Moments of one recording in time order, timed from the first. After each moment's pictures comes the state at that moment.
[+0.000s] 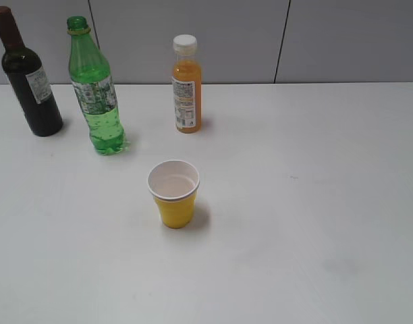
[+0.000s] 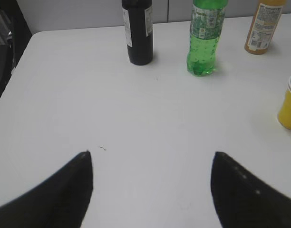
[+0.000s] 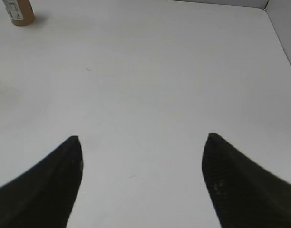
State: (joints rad) left arm 0.05 0.01 -0.51 -0.22 1.04 0.20; right arm 0.08 0.00 -0.41 0.04 0.94 -0.05
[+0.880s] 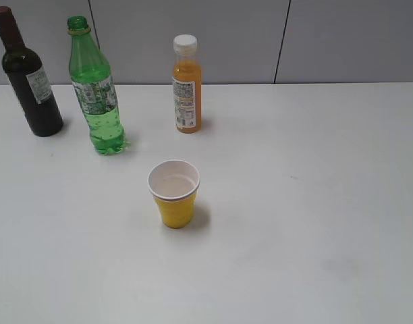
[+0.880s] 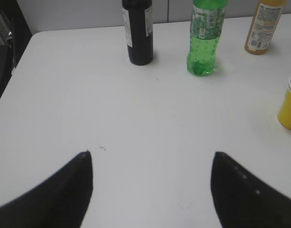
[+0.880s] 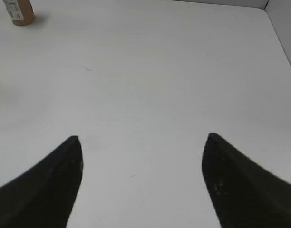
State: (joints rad) left arm 0.05 0.01 -0.51 -0.22 1.04 0.20; right arm 0.08 0.00 -0.41 0.04 0.94 -0.05
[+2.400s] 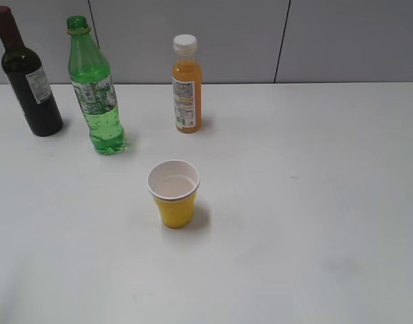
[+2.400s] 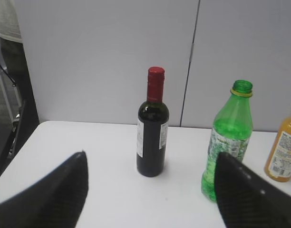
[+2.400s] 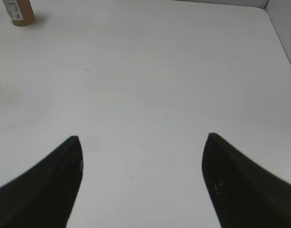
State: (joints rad) left arm 0.05 0.45 -0.41 -0.33 0.20 0.22; right arm 0.08 0.00 -0.41 0.04 0.94 -0.05
